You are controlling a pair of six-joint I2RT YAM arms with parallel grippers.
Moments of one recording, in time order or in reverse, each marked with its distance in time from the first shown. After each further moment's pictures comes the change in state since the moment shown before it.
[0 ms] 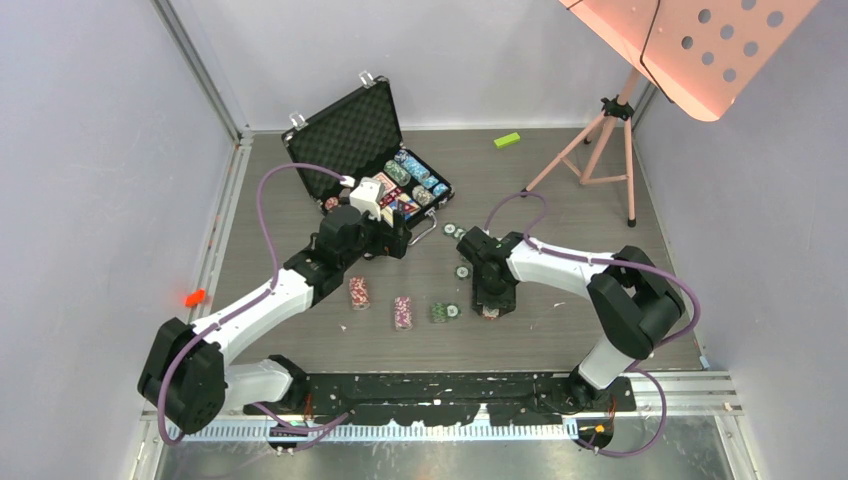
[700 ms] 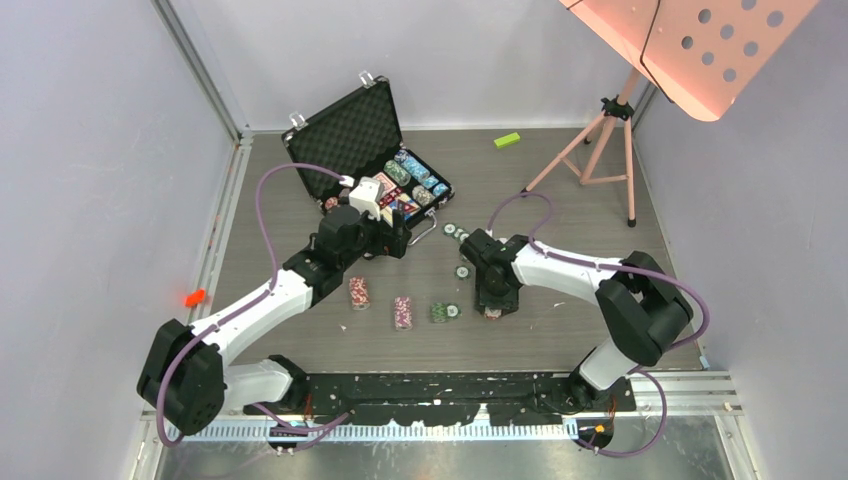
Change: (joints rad) left arm 0.000 -0.008 0.000 0.000 -0.001 0.000; right arm 0.000 -0.047 -0.031 0.016 0.023 0.004
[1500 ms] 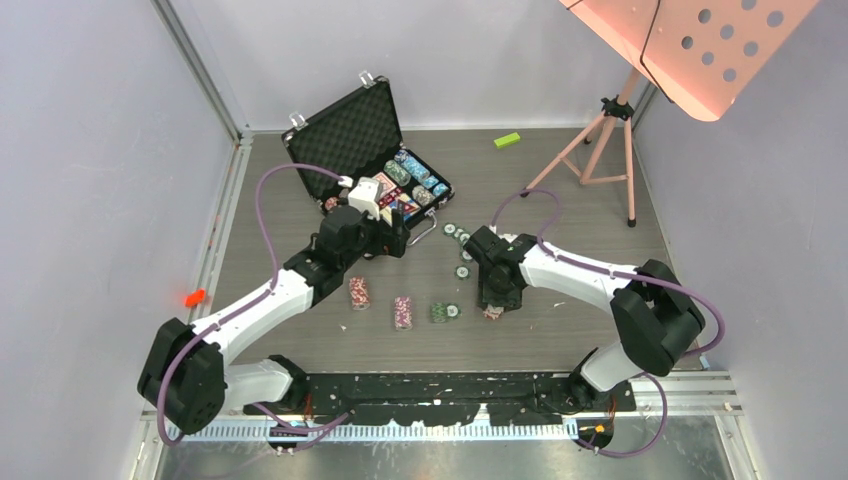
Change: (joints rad) left arm 0.000 0.005 0.000 -0.005 -0.020 -0.010; right arm 0.000 -0.072 0.000 -0.028 0.026 -0.001
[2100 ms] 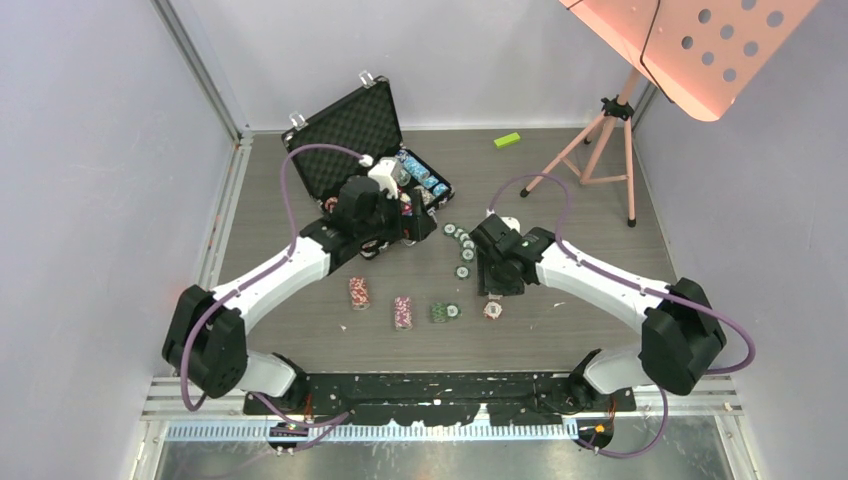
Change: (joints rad) left arm 0.000 0.172 0.203 -0.129 0.180 -0.163; right arm 0.000 -0.108 0.057 -0.029 0.007 -0.106
